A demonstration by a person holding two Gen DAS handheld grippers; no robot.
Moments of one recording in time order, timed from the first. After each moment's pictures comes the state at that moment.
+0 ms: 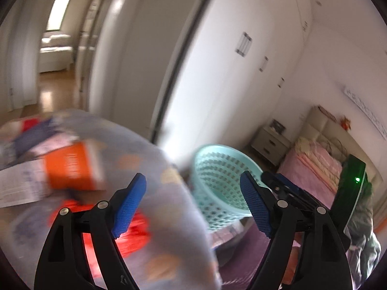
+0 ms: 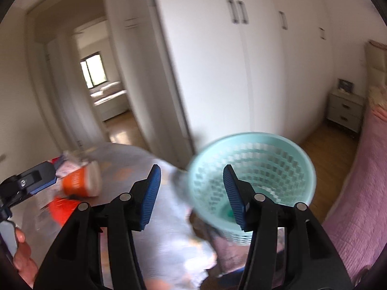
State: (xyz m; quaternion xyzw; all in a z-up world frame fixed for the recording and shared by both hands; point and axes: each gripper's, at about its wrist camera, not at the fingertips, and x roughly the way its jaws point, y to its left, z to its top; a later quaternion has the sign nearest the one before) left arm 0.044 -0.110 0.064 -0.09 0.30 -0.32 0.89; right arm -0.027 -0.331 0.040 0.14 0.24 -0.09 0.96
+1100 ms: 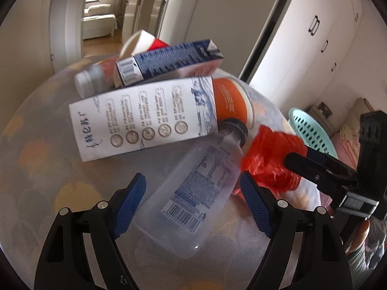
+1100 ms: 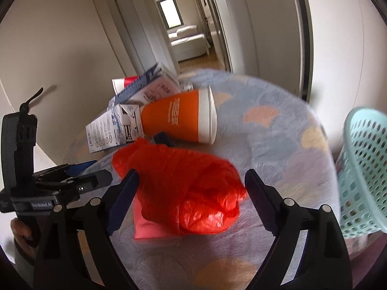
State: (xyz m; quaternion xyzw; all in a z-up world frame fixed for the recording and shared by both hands) left arm 0.085 0.040 -0.025 -0.05 0.42 -0.21 0.88; right arm 0.074 -0.174 -0.033 0.10 0.37 0.15 0.91
